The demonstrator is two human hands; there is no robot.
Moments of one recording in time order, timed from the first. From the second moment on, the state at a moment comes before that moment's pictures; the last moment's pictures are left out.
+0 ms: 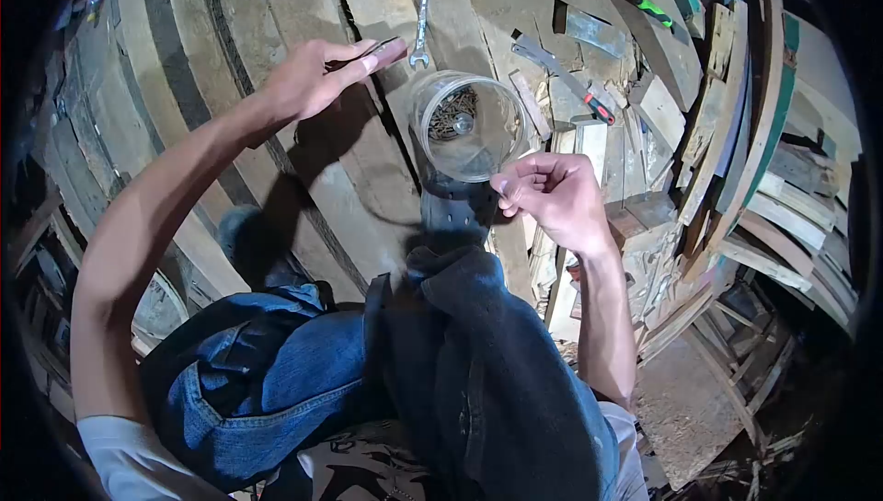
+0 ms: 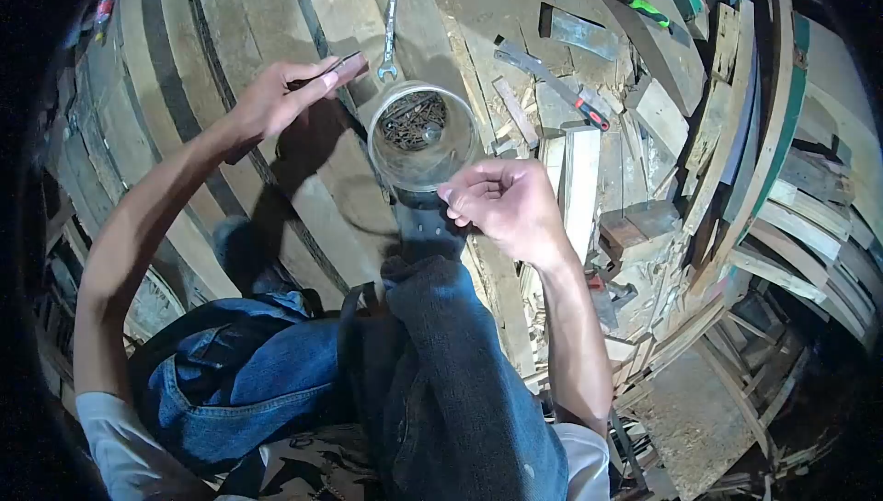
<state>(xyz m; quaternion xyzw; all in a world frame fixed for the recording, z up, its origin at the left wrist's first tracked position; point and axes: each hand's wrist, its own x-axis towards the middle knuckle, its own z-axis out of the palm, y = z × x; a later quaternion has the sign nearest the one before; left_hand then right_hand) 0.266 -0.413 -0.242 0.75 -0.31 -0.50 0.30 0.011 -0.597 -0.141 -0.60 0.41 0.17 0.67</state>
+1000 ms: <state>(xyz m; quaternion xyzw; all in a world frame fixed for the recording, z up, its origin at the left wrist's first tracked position) 0.261 -0.412 -0.252 0.73 -0.33 -0.50 0.32 0.021 -0.571 -0.138 -0.80 0.31 0.01 0.51</state>
